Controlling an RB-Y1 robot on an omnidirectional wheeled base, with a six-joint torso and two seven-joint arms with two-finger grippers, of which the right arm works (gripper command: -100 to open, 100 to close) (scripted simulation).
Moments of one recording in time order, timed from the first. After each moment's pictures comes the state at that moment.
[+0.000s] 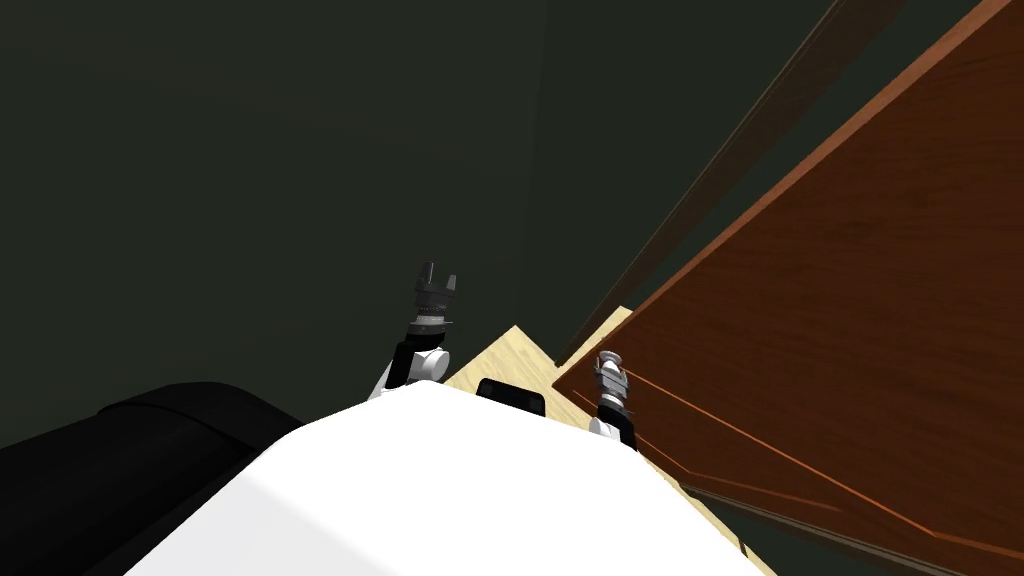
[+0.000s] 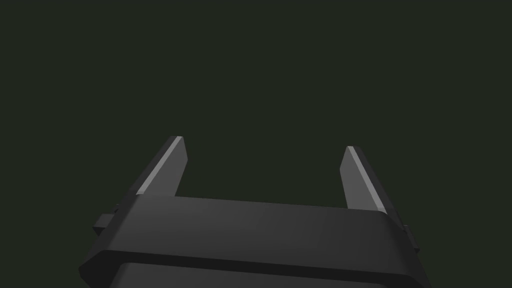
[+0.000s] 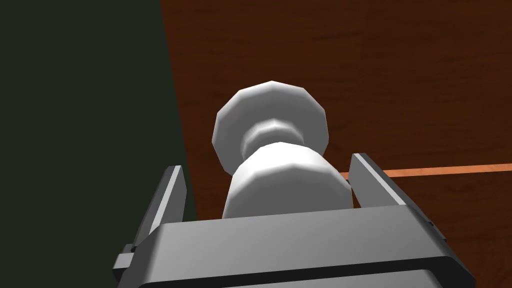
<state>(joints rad) 0.13 -0.33 0.12 -0.86 -0.64 -0.84 -1.43</state>
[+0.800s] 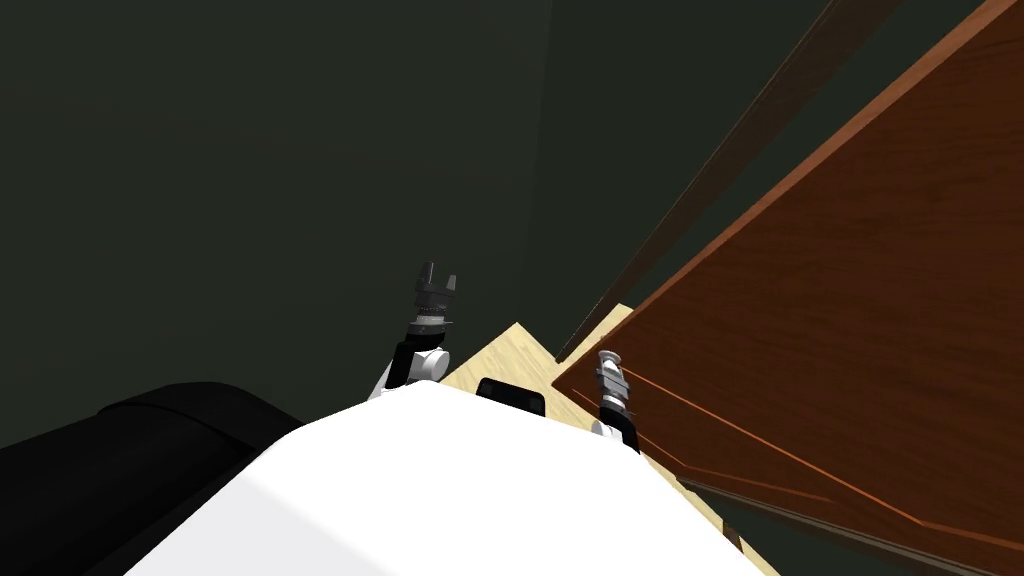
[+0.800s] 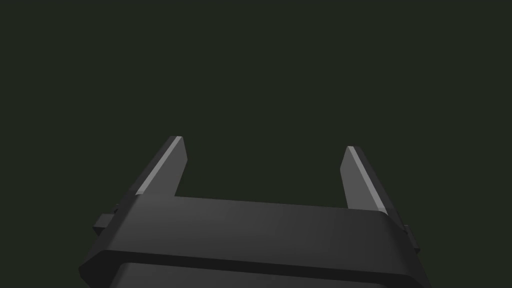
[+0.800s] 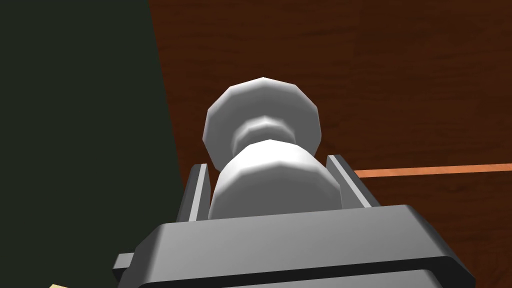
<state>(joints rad) 0.14 -0.35 0.14 -0.86 -0.64 -0.85 -1.45</state>
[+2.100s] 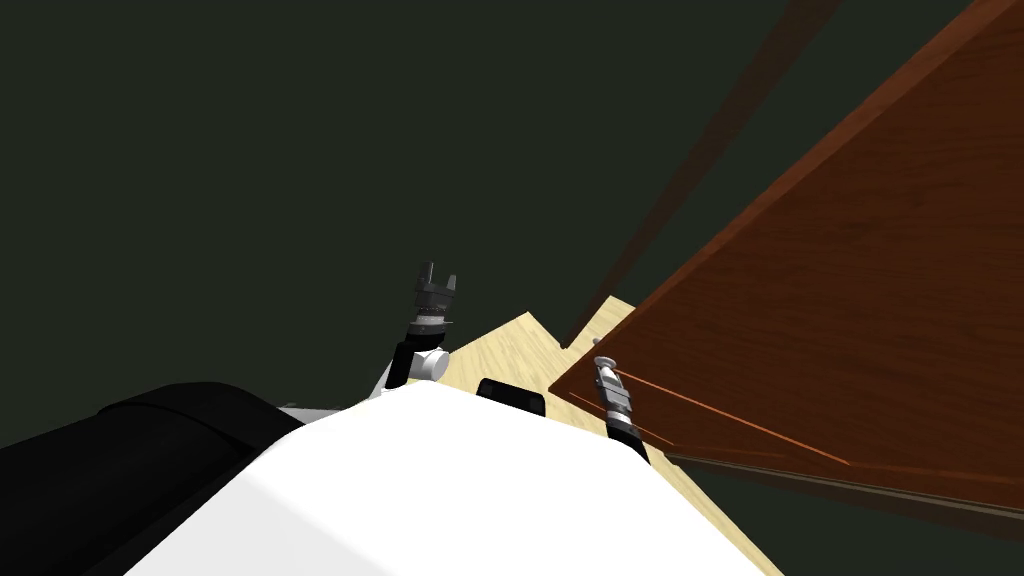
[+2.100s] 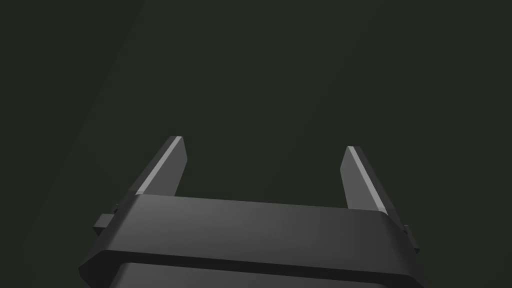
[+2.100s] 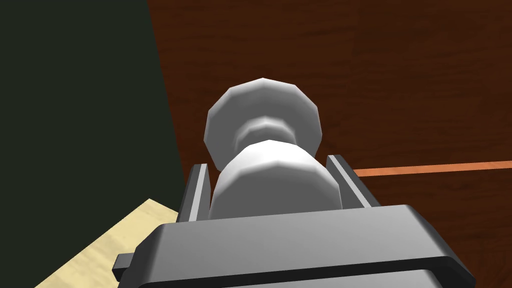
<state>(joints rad) 0.23 -0.45 0.28 -0.89 -0.57 -0.93 -1.61</state>
